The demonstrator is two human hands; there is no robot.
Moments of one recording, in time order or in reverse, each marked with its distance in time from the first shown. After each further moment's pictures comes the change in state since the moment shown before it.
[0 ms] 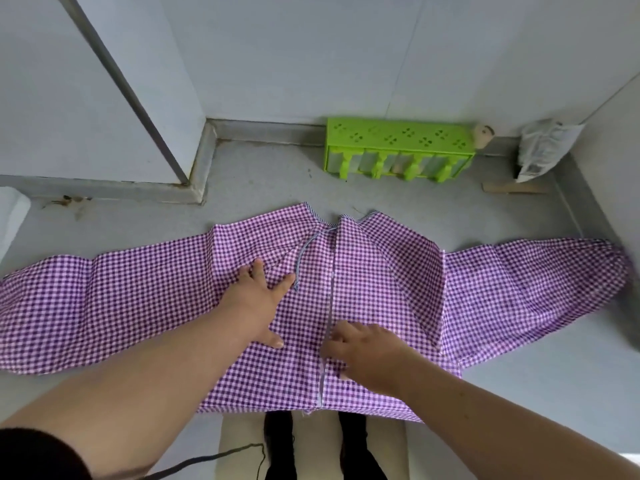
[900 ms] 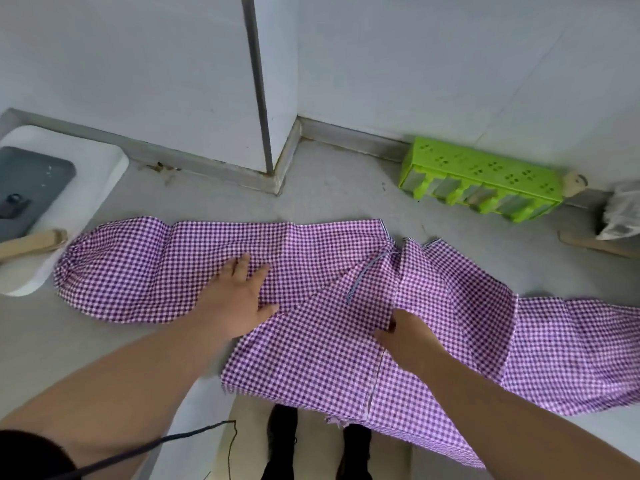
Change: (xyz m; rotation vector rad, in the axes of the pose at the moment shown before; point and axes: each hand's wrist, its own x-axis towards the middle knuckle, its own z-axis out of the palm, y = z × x) left_hand -0.030 -0.115 0.092 -0.399 0.208 -0.218; right_hand 0.064 -0.011 -0.032 0.667 0.094 0.682
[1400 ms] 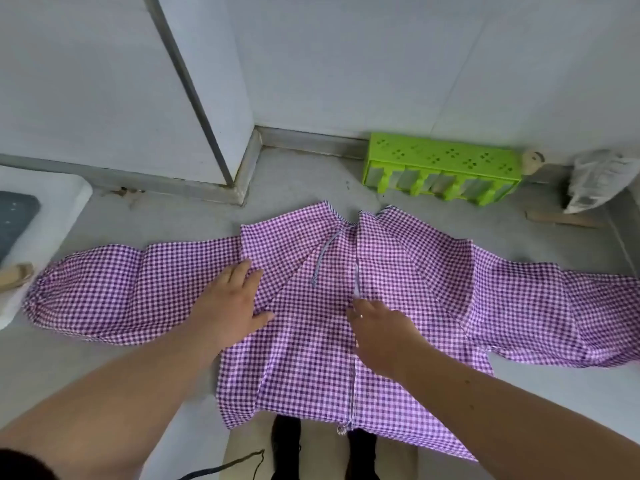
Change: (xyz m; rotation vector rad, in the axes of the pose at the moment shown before) left_hand -0.002 0.053 -0.018 0.097 0.179 0.135; right_hand -0.001 0.016 -0.007 -0.770 0.063 -0.446
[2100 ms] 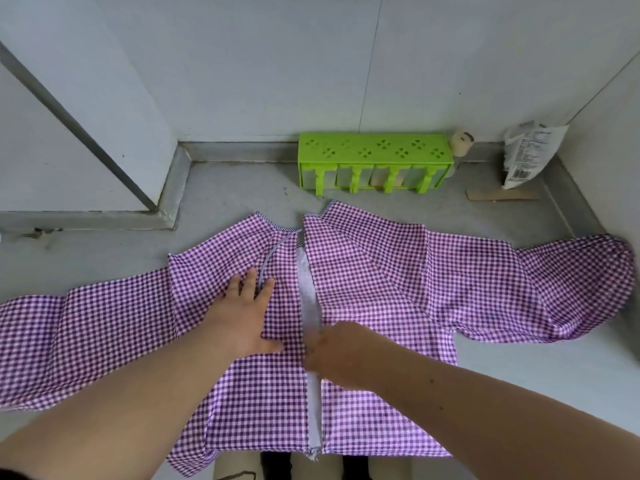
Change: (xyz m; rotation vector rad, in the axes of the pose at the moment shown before) left_hand 0.058 0.112 -0.020 0.149 -0.301 0.093; right_hand -0.010 0.046 0.016 -0.093 0.106 -0.520
